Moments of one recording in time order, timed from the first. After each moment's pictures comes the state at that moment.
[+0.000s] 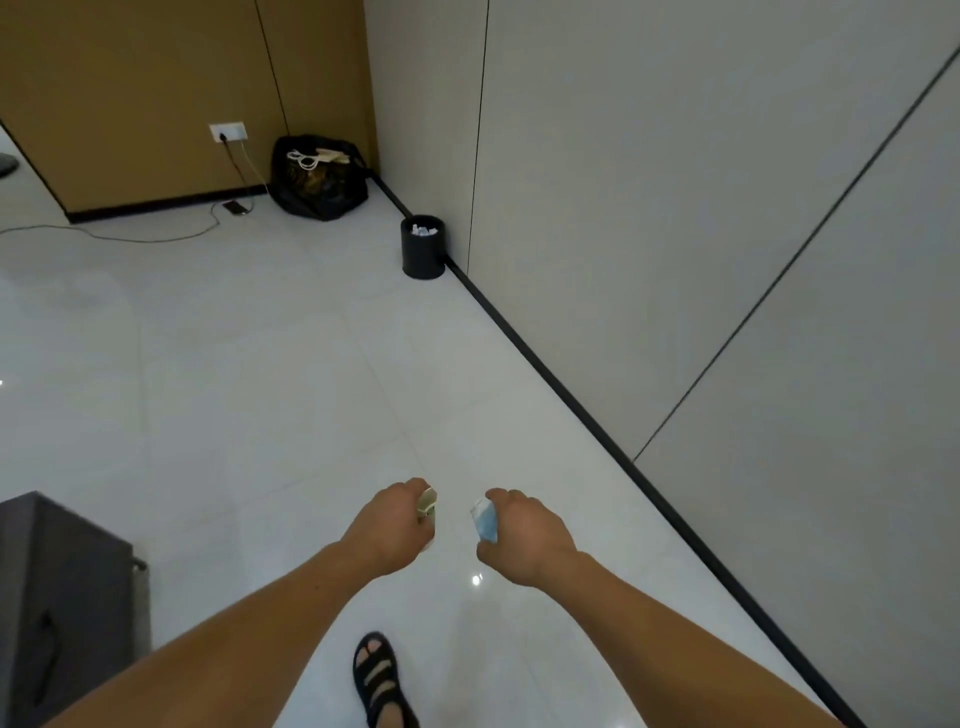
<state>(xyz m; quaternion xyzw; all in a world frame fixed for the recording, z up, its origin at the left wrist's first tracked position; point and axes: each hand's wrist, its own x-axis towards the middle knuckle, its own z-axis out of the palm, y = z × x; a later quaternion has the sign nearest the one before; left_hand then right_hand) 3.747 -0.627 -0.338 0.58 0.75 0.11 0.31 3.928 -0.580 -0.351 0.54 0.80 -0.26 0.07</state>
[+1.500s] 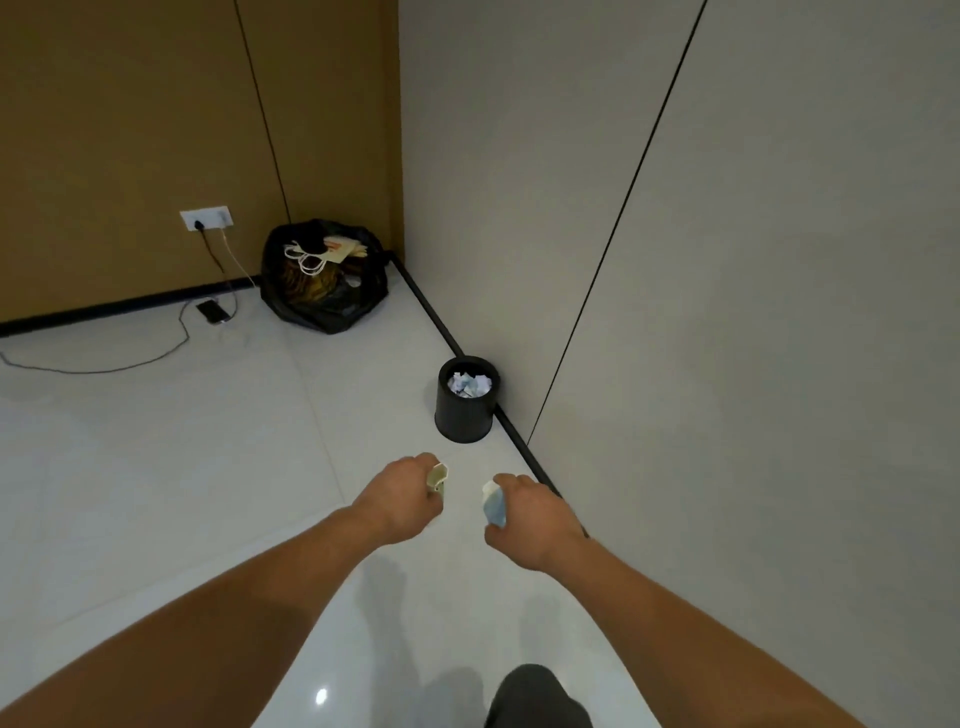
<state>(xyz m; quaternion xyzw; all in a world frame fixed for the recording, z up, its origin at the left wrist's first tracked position) 3.257 0.241 -0.298 0.59 0.75 0.11 0.29 3.441 0.281 -0.316 0.53 0.81 -0.24 0.07</state>
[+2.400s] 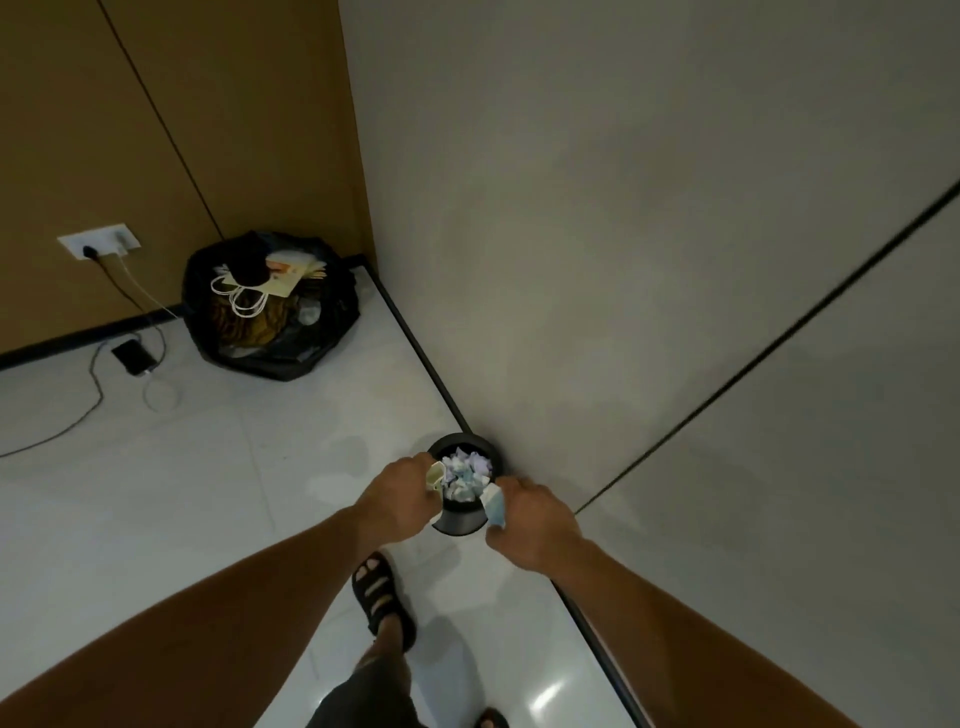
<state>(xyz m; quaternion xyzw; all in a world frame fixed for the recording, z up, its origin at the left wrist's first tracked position) 3.133 0.728 -0.365 0.57 0.74 0.08 0.36 3.321 0.758 -0.383 0.54 0.78 -0.29 0.09</state>
